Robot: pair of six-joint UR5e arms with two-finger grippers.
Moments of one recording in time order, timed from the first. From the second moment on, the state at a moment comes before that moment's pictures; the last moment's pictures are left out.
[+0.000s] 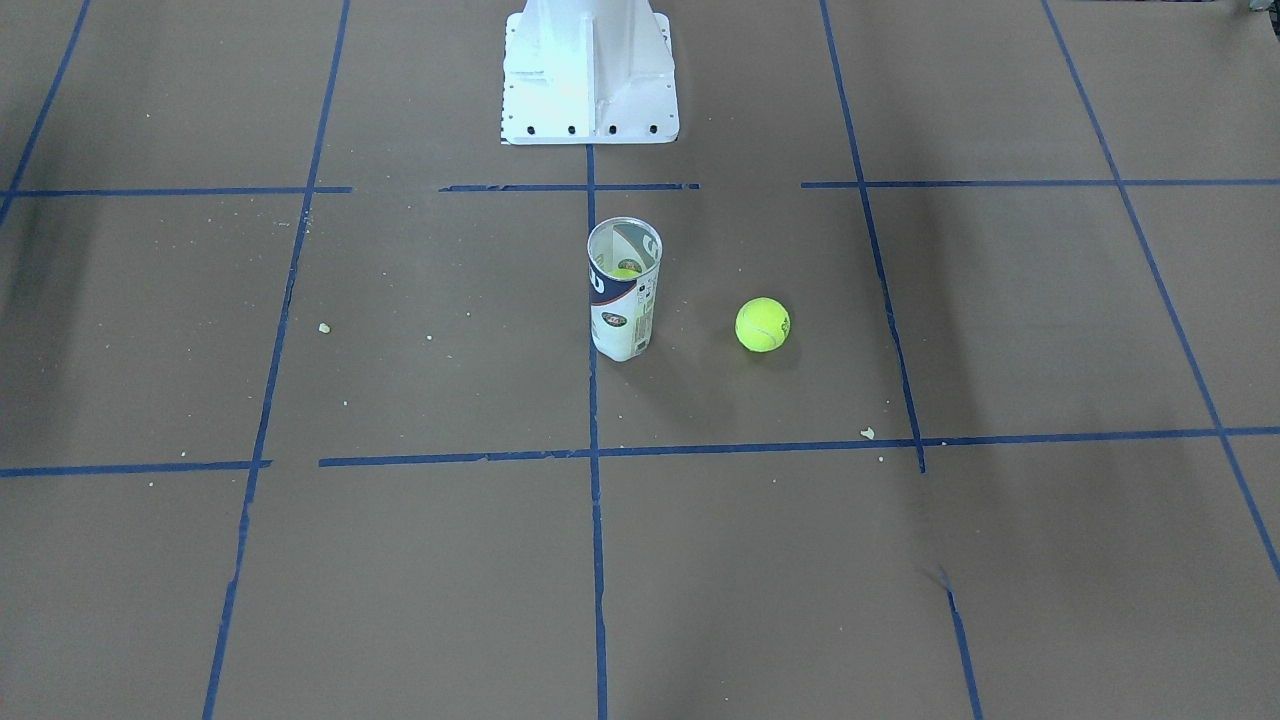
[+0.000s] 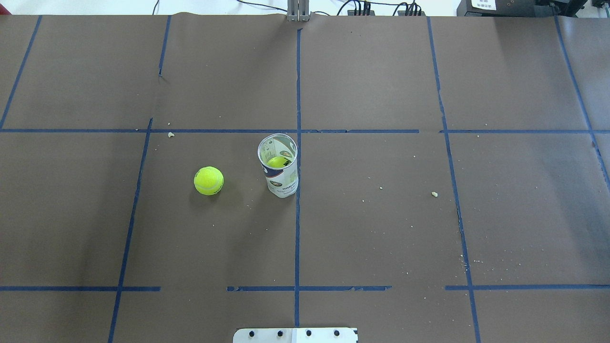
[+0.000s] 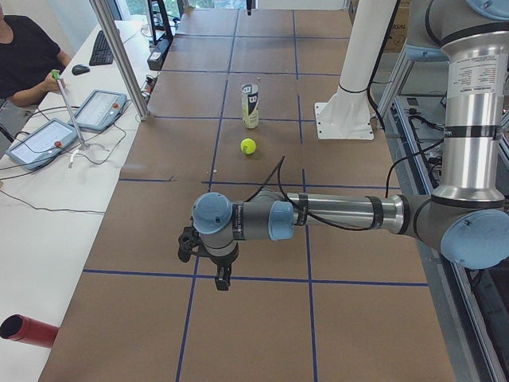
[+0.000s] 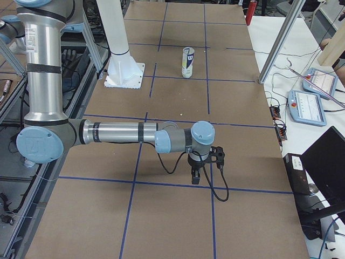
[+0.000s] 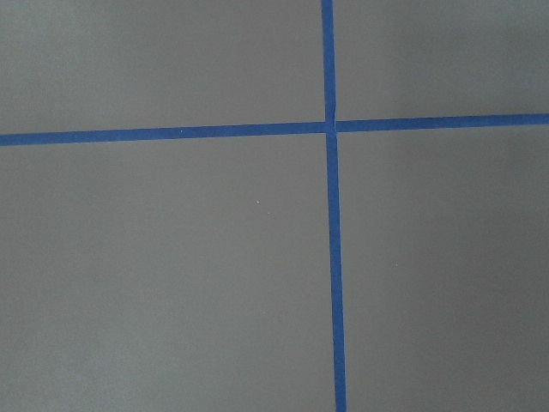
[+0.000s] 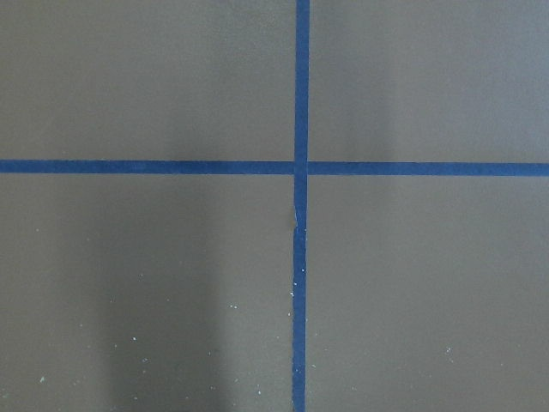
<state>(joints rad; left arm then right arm) -1.60 -1.53 -1.65 -1.50 -2.37 0.10 1.46 -1.60 1.62 -1.49 2.30 0.16</state>
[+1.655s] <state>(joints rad) -1.23 -1.92 -2.05 -1.27 -2.40 -0.56 1.46 -1.60 1.62 -1.49 2.30 0.16</state>
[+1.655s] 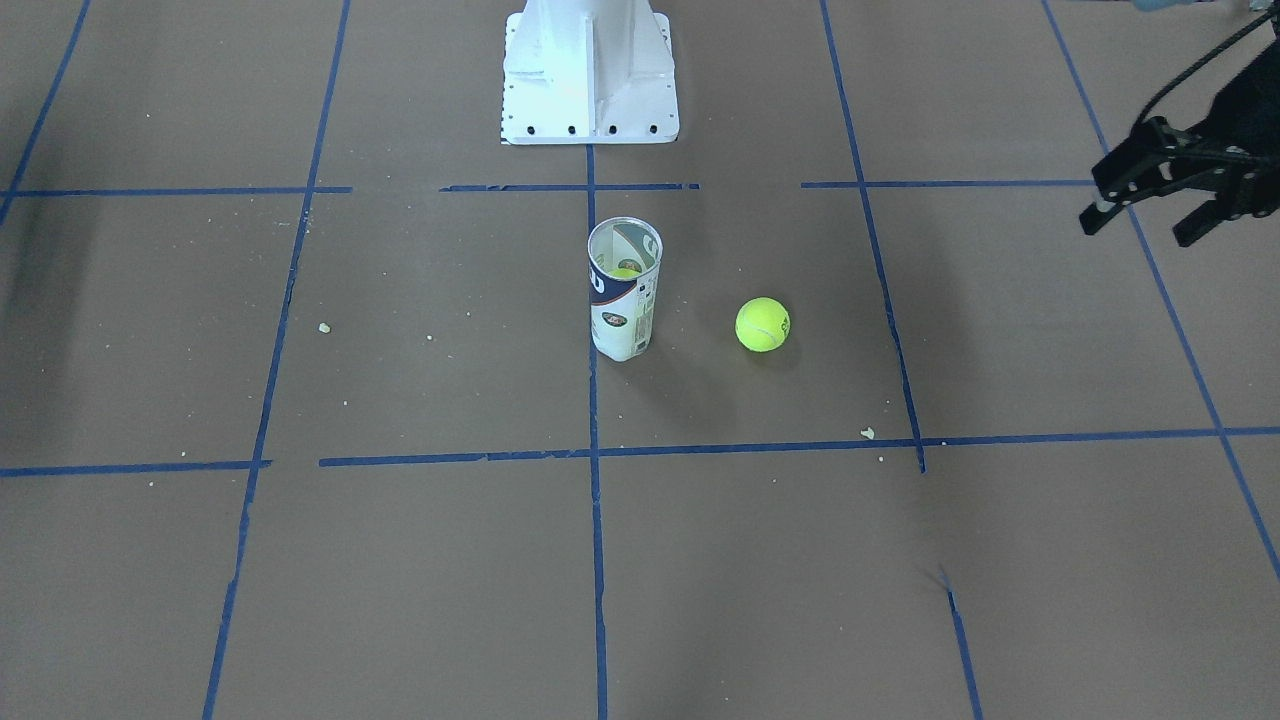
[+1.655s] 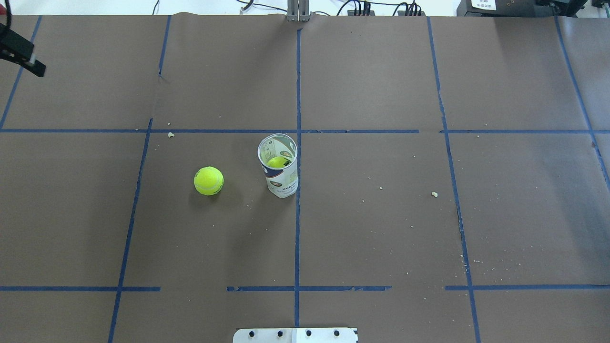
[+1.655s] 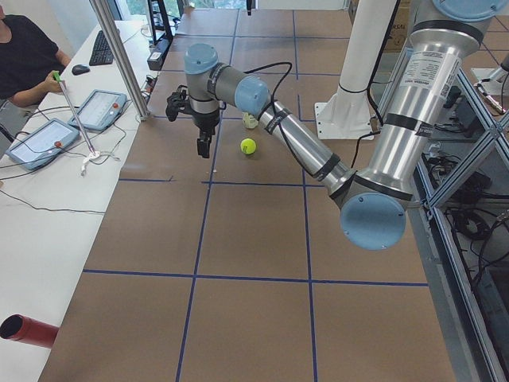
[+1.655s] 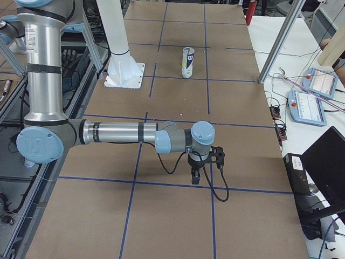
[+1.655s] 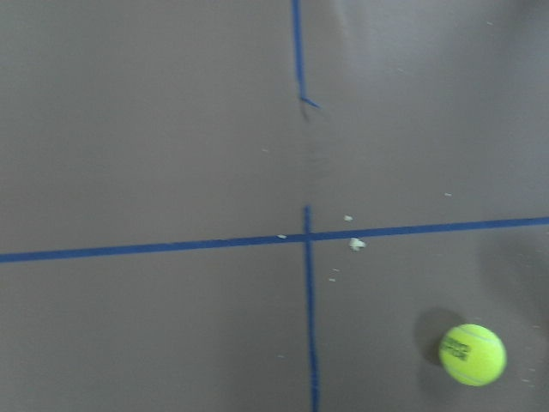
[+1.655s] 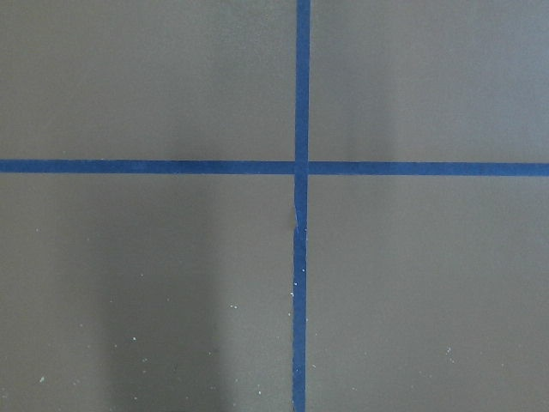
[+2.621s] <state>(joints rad) -0.83 -2.06 -1.97 -1.46 -2.15 -0.88 1.46 -1.60 1.62 -1.49 2.30 0.16</state>
